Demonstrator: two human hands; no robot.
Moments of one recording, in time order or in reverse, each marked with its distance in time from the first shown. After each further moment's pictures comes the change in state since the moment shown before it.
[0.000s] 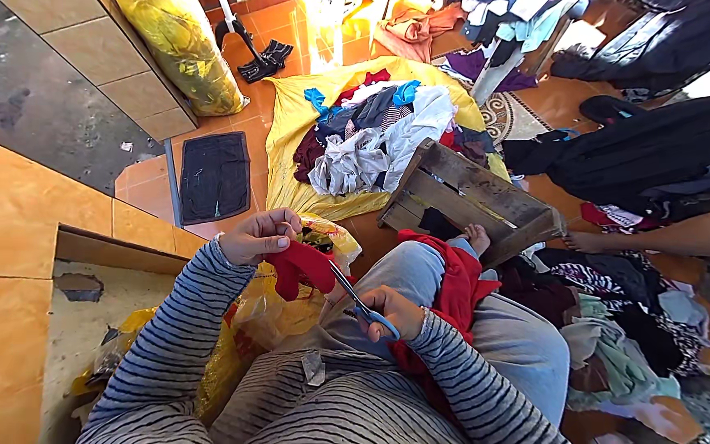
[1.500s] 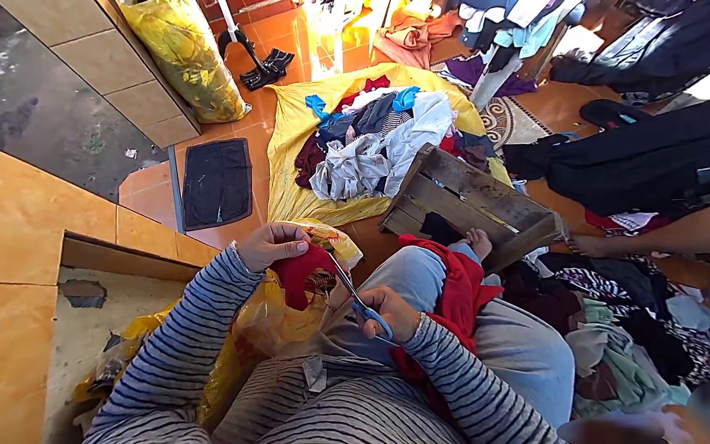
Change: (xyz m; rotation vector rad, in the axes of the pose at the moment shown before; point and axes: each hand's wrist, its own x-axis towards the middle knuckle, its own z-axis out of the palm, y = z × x) left_hand 0.010 -0.002 0.017 0.236 0.253 -0.172; right_hand 0.007 0.001 0.004 -0.015 0.160 0.050
